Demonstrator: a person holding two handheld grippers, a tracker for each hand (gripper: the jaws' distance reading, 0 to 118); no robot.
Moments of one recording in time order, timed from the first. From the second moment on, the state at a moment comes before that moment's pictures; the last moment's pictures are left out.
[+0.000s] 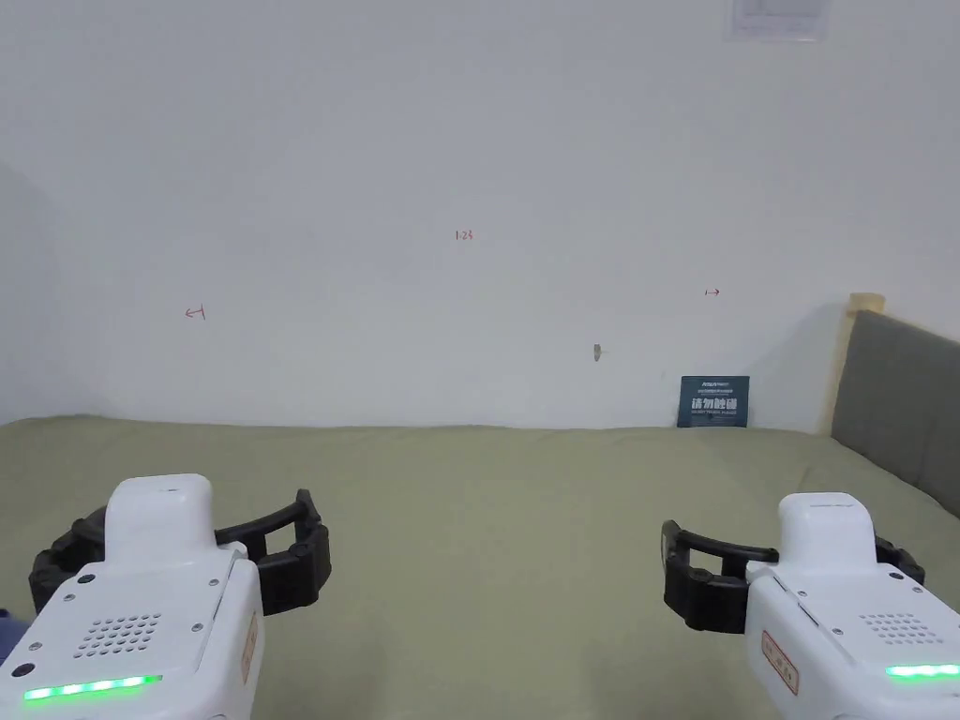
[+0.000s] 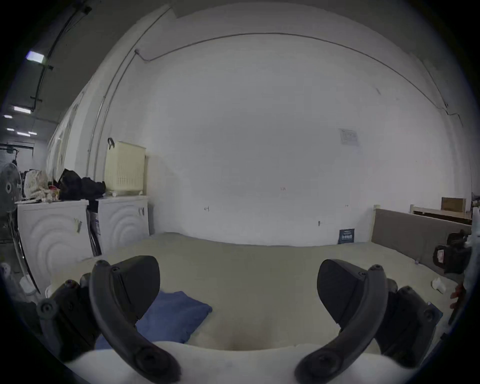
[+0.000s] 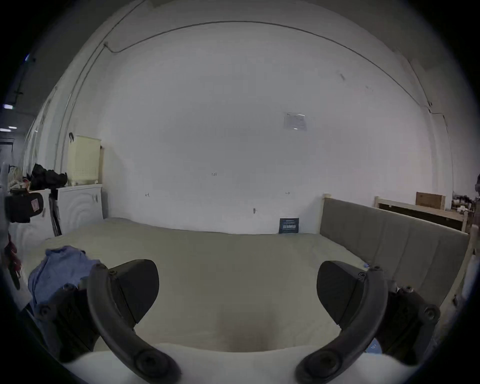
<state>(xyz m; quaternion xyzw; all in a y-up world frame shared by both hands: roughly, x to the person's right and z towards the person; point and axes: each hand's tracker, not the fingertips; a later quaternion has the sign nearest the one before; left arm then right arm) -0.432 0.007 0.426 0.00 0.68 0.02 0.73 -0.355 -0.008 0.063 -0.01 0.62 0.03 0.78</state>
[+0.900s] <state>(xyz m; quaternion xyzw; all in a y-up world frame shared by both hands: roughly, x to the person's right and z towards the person) -0.402 0.010 0.466 -0.03 0.72 -0.01 0.69 -0.359 0.014 0.121 -0.02 0.68 0.06 0.73</state>
